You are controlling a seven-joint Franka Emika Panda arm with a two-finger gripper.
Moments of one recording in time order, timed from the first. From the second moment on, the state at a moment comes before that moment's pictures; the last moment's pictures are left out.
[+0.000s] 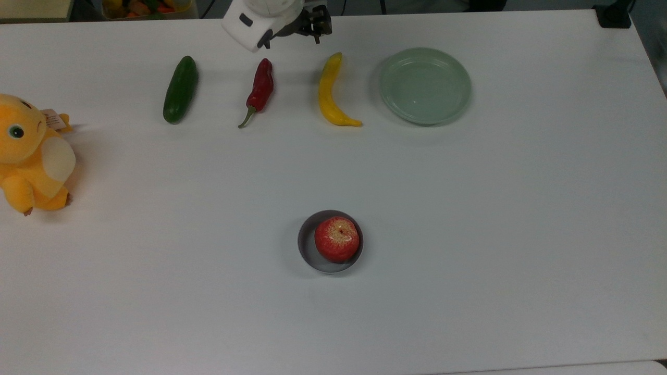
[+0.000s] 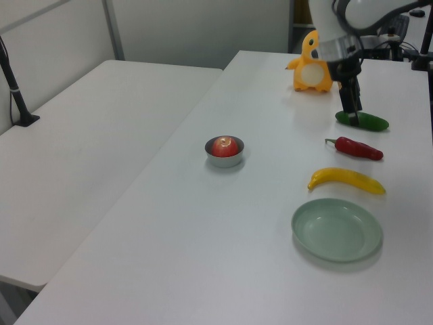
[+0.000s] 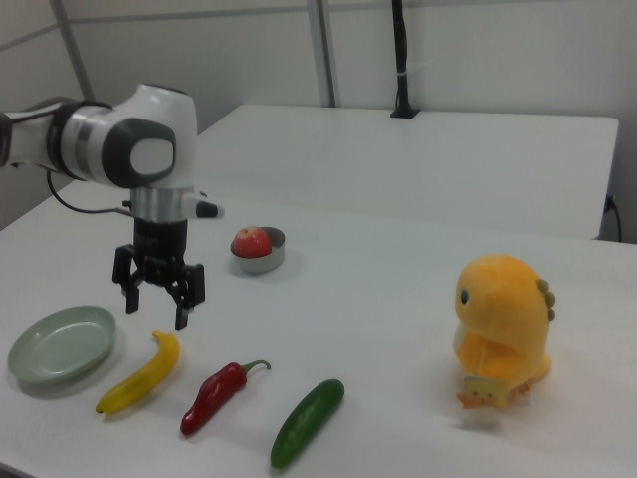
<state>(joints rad) 0.14 0.05 -0.07 -1.94 0.07 1.62 -0.08</state>
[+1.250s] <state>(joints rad) 0.15 0.15 -0.05 -2.11 0.11 1.96 -0.08</state>
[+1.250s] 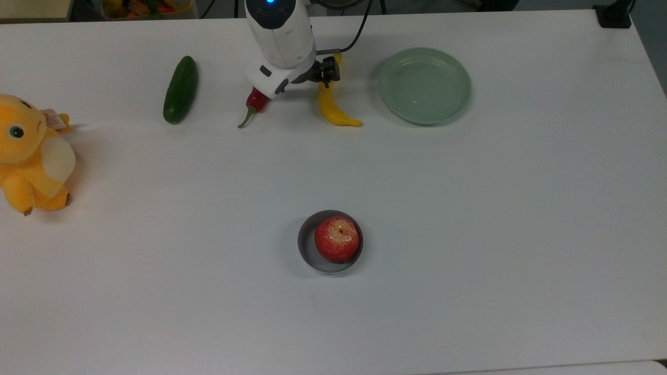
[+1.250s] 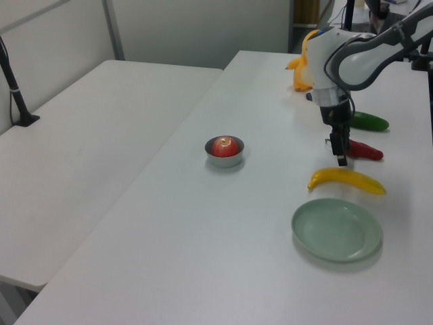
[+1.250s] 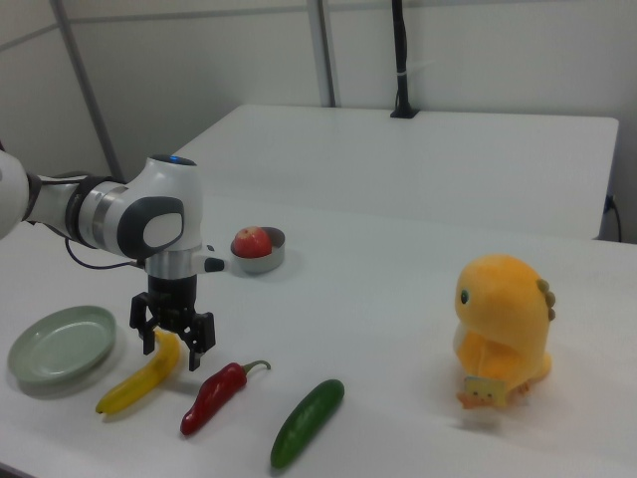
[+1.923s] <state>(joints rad) 0.17 0.18 -0.01 -2.11 0.11 2.00 -0.08</state>
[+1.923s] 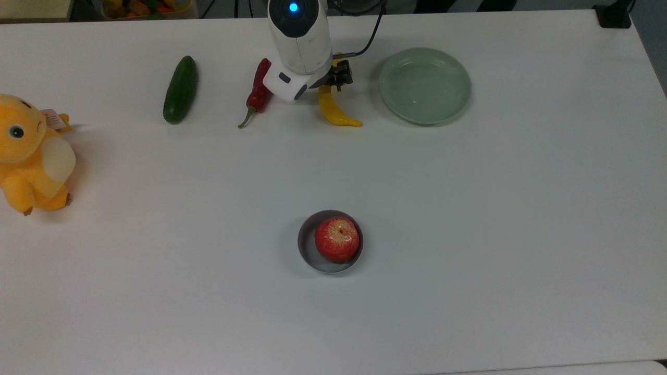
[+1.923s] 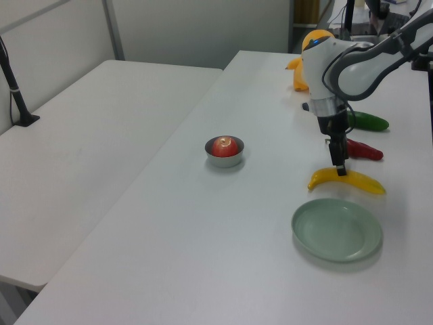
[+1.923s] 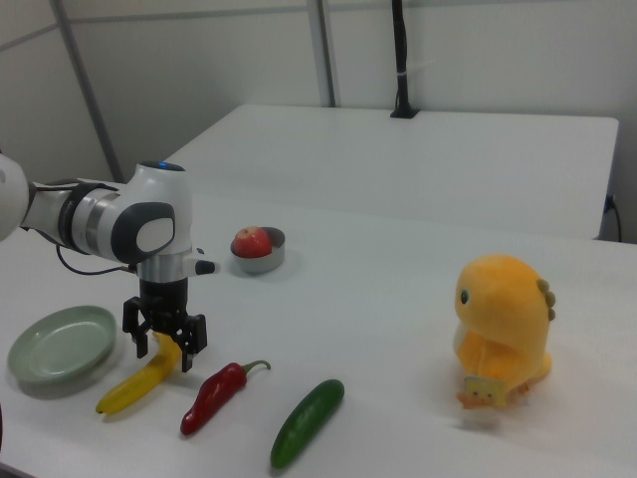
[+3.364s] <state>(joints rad) 0.13 0.02 -0.05 -1.99 0.11 1.69 -0.14</state>
